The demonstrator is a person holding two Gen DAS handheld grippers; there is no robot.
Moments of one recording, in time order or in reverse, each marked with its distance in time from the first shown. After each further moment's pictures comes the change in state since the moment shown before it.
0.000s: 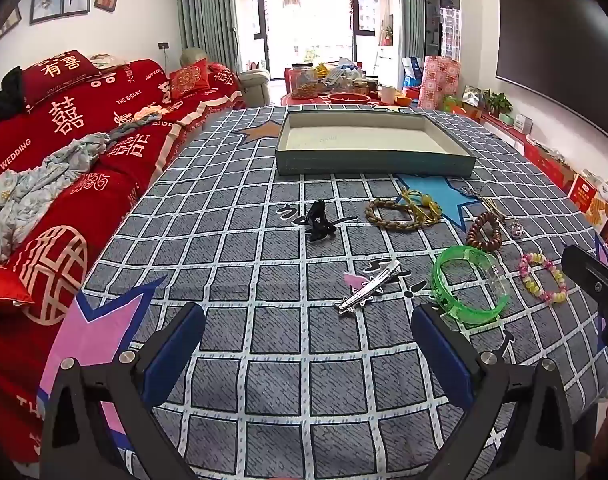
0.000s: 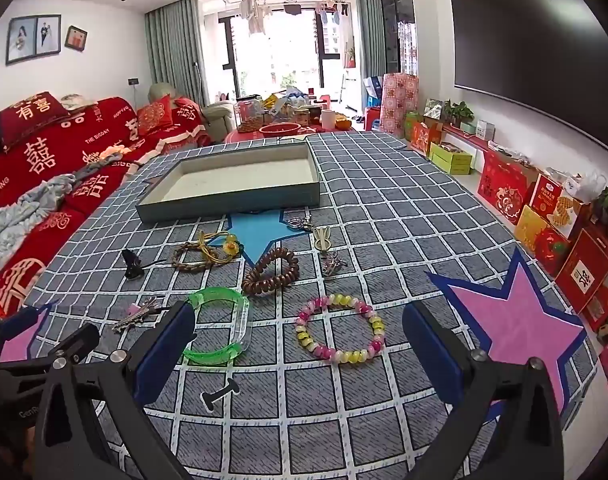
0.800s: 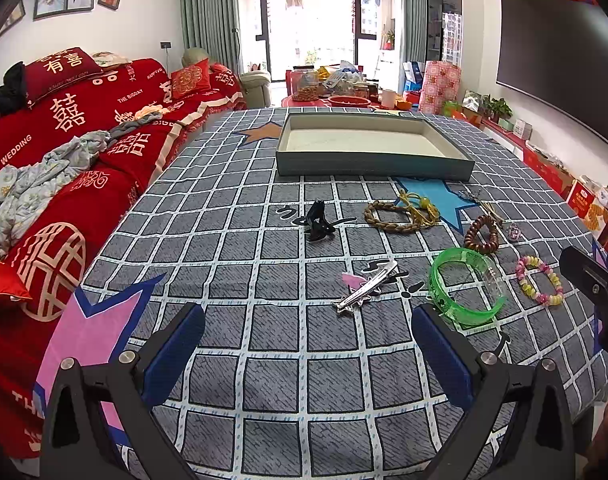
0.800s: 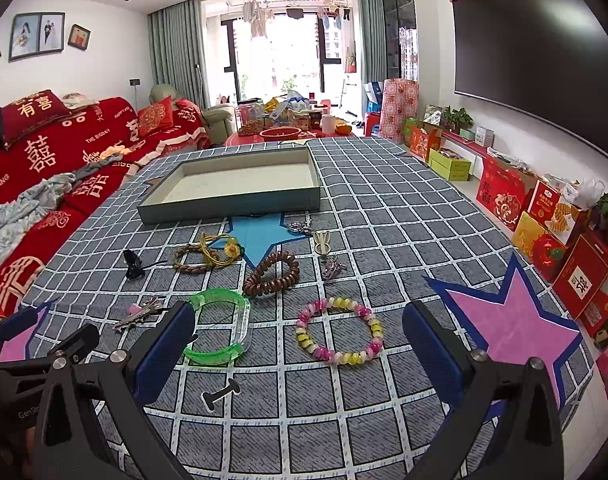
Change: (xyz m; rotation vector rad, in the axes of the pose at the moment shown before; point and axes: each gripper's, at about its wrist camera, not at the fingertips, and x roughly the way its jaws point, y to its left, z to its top) left arm -0.003 0.000 -0.003 -0.012 0.005 -0.011; right arm -0.004 0.001 0.001 -0.002 -0.005 0.002
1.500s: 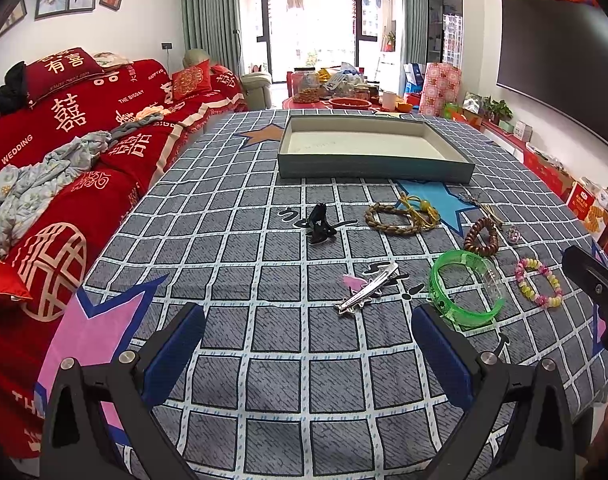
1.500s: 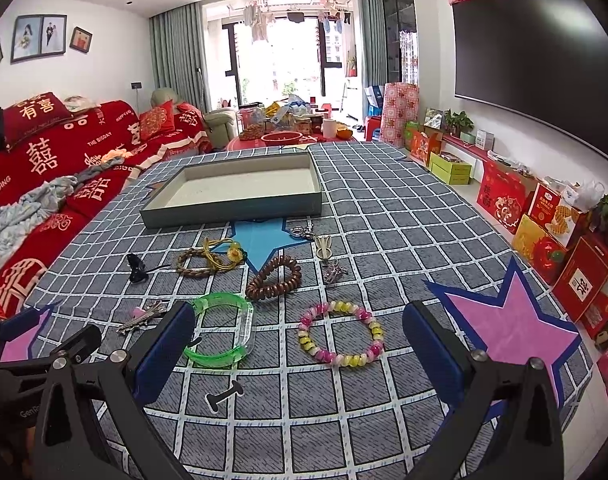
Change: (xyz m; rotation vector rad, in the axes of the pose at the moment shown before) left arm -0.001 0.000 0.001 -0.004 -0.004 -0.001; right arm -0.012 0.007 0.007 -0.009 -0.017 -0.001
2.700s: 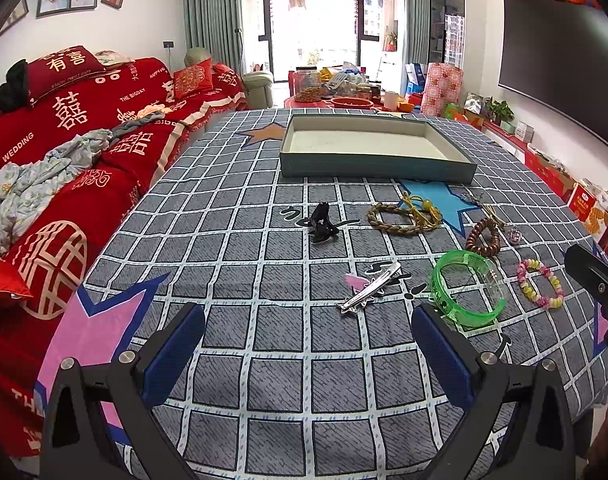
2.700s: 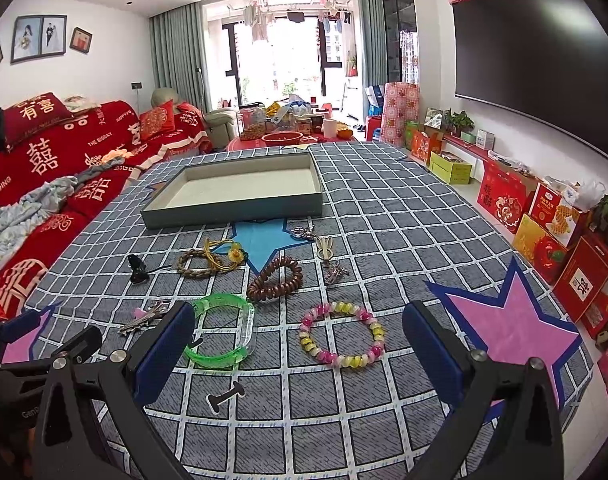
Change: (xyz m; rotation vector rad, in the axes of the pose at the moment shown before) left arm 0.000 0.000 0.000 0.000 0.000 -0.001; right arm 0.000 0.001 -0.001 0.001 0.001 0.002
